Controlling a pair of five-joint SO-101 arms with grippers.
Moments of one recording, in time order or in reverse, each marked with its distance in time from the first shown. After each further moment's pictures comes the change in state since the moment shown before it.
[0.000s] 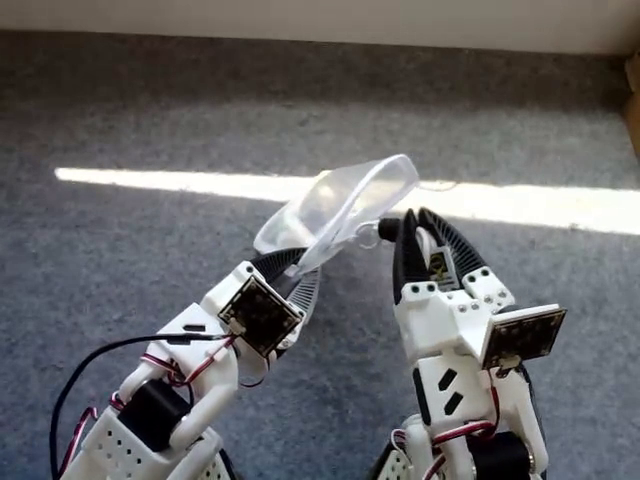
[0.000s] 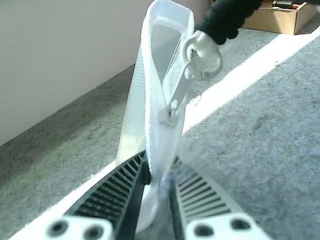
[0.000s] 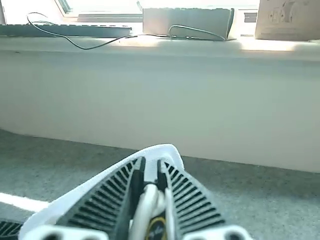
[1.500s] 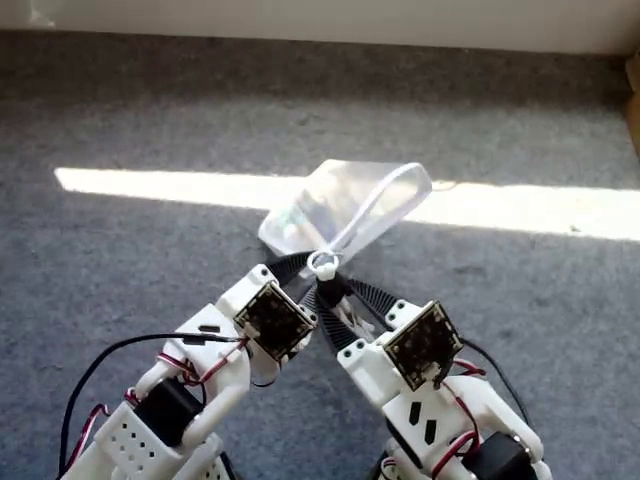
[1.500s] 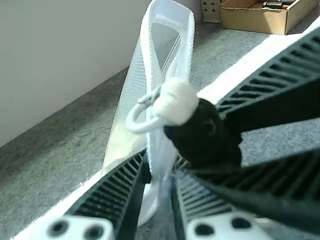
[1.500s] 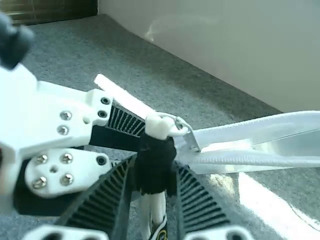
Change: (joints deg) left arm 6.2 1.0 5.5 -9.3 0.1; right arm -26.5 0.6 -2.5 20.4 9.8
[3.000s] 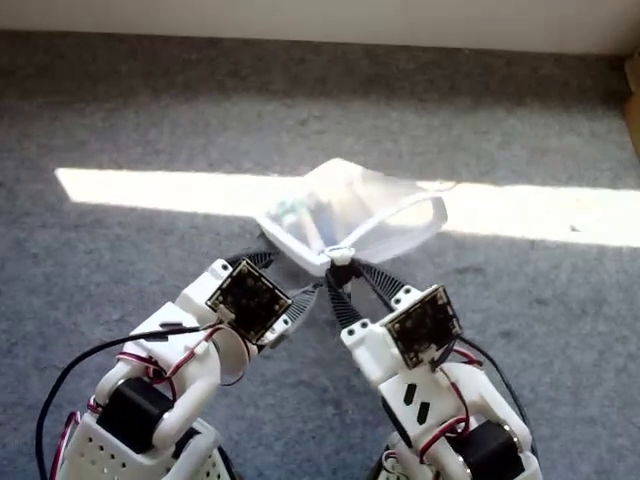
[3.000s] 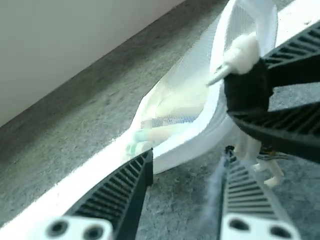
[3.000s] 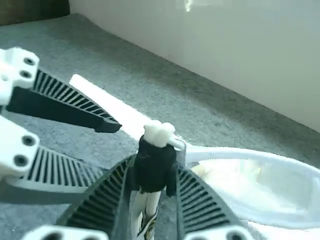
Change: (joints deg) left arm -9.7 0.0 -13.7 23.6 -3.7; right arm 4.0 0.7 4.3 -5.1 0.9
